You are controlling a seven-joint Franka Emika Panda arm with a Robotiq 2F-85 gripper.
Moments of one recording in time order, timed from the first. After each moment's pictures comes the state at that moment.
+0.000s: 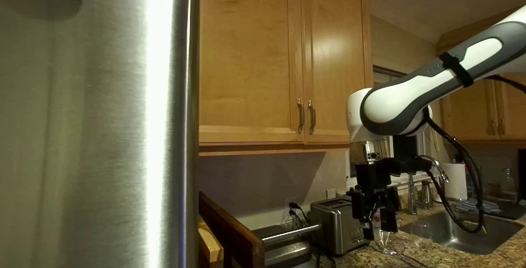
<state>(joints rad) 0.02 -0.46 0.06 -2.49 0.07 1.95 0.16</state>
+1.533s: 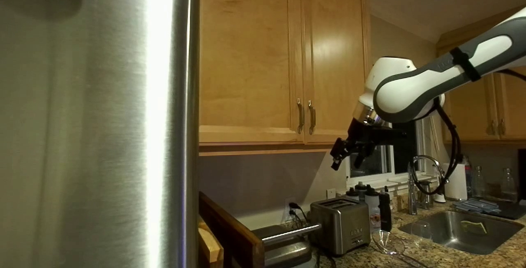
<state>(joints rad) -0.11 -0.52 0.02 -2.43 -0.10 2.50 0.18</state>
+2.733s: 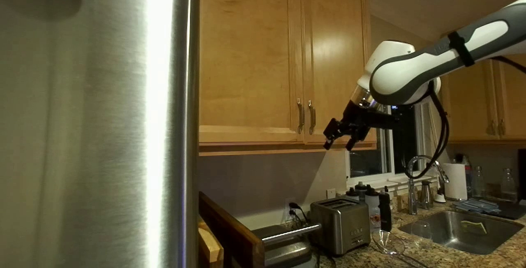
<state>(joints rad) -0.11 -0.51 0.02 -2.34 -0.05 2.52 0.18</state>
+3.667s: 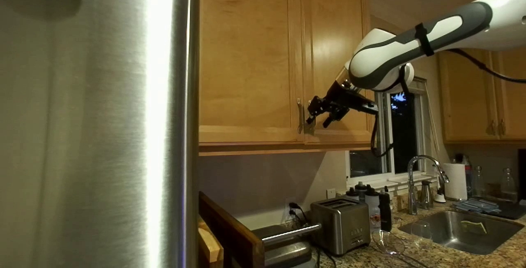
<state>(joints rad) -0.10 -0.35 0.00 -2.09 0.03 2.63 0.16</state>
